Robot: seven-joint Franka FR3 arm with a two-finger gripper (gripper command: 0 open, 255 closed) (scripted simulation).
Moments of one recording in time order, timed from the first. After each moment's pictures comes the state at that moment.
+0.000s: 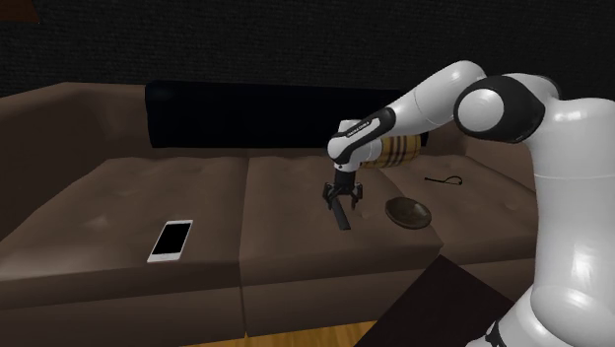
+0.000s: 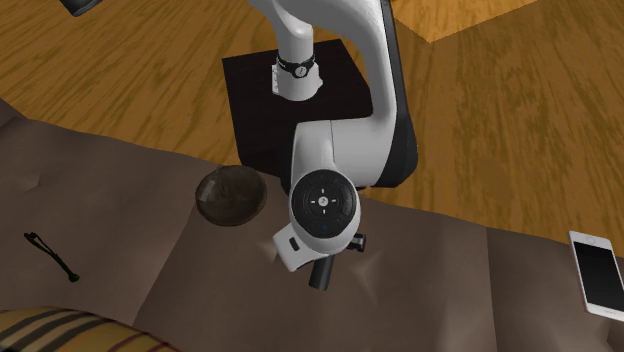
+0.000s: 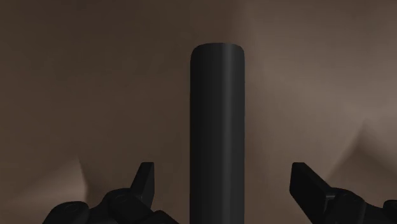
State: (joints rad) arm -0.15 0.53 -0.01 -1.85 0.13 2.19 0.30
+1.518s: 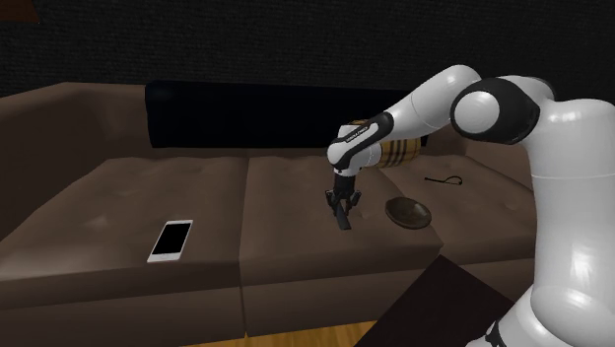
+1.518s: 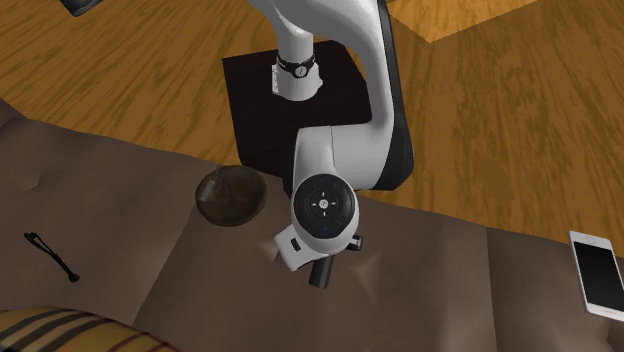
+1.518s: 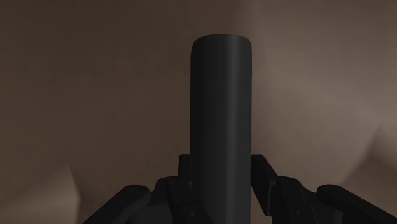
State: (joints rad) arm -0.15 0.55 -0.01 -1.87 0.13 2.23 0.30
